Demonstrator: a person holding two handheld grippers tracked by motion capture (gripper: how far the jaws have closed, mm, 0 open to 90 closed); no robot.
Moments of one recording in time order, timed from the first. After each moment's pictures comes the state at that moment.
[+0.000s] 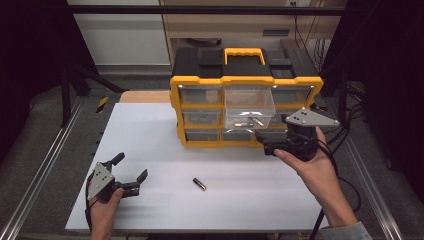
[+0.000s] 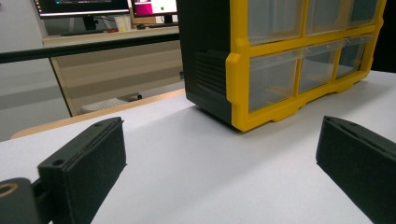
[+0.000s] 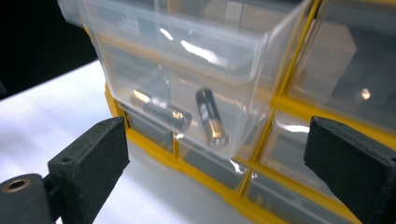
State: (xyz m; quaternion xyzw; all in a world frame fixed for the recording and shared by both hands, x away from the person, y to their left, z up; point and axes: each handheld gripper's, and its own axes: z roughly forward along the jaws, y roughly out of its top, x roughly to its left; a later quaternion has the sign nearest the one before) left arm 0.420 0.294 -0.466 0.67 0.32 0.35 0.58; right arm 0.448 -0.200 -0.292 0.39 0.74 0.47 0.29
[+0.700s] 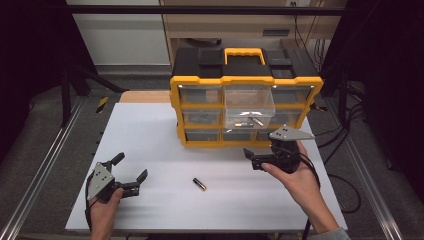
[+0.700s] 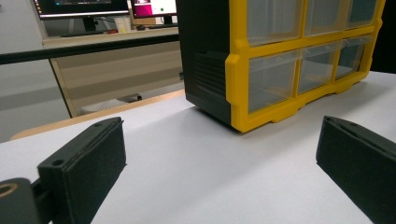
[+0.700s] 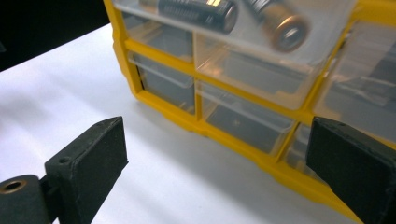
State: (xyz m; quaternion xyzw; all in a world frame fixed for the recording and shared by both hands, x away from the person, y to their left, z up) left arm 0.420 0.294 -0.466 0.67 0.32 0.35 0.58; right arm 0.451 -0.182 -0.348 0.40 0.76 0.46 0.23
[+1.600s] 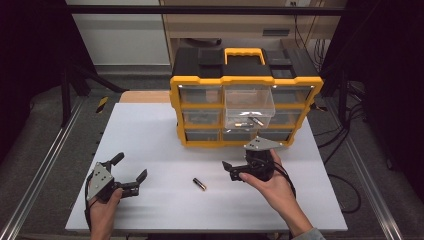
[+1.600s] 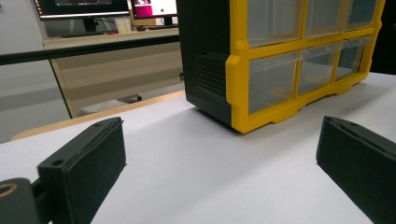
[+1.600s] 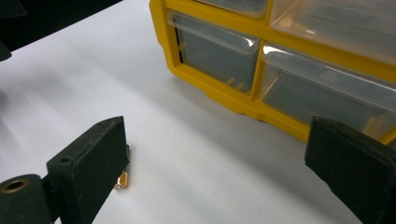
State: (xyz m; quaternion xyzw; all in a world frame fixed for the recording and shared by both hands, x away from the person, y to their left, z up) left arm 0.420 0.295 -0.466 0.67 0.32 0.35 0.58; right arm 0.453 -0.133 -0.391 0.39 0.78 0.45 0.18
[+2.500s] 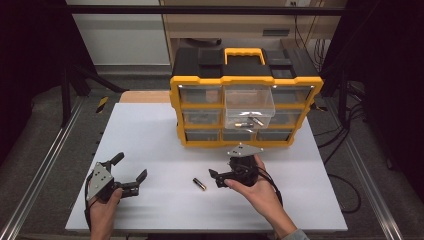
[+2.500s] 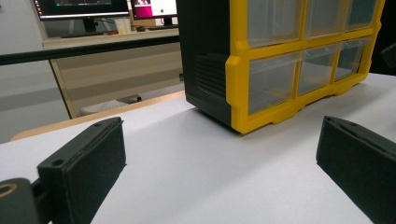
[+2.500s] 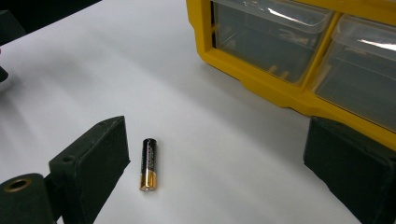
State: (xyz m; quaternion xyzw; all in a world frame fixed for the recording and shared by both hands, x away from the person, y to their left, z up) left arm 0.420 0.295 -0.466 0.66 0.32 0.35 0.58; right arm 0.451 -0.097 -0.413 0.38 0.80 0.44 0.15
